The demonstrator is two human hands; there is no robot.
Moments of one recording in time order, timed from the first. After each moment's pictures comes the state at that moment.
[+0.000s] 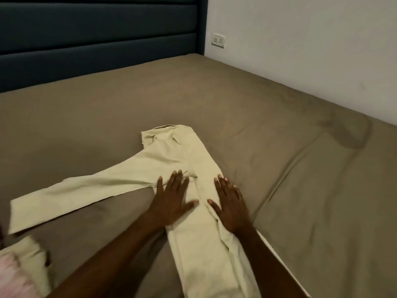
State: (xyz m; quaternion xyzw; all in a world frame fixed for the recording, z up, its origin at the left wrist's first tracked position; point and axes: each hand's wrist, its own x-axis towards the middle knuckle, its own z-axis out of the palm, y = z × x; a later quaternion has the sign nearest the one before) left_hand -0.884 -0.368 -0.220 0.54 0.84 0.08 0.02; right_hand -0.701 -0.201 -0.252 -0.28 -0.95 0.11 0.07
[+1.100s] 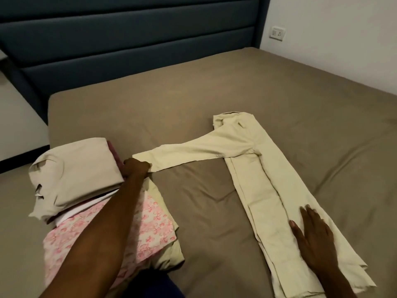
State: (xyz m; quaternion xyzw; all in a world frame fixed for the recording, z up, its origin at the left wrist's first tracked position) left_hand -1.061 -0.639 -0.178 -0.12 0.93 0.35 0.09; right_hand -0.556 -0.333 -0.247 -0.41 -0.90 0.13 0.12
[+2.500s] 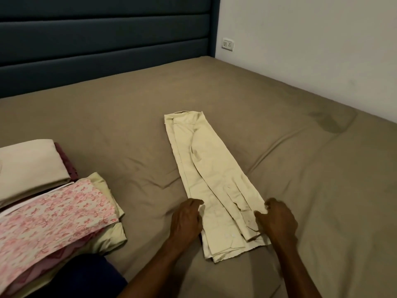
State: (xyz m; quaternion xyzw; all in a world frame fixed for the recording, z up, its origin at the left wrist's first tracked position) left_hand -0.670 -0.526 -0.210 0.44 0.83 0.33 -0.01; right_hand -0.478 -0.327 -0.165 -0.56 -0.81 0.16 0.11
